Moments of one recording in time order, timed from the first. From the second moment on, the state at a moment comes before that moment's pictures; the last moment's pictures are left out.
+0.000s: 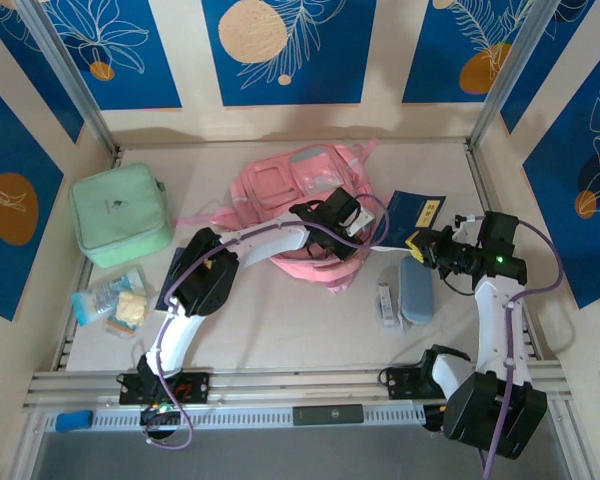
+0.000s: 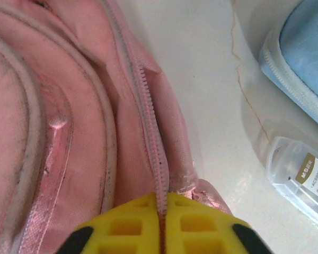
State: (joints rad) left arm -0.89 2.19 1.79 -0.56 0.16 -0.02; right arm -0.33 0.97 0.80 -0.77 -0.88 0.72
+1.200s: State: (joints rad) left arm -0.83 1.75 1.73 -0.69 -0.01 -0.05; right arm 0.36 1.29 0.76 -0.47 -0.74 0.80
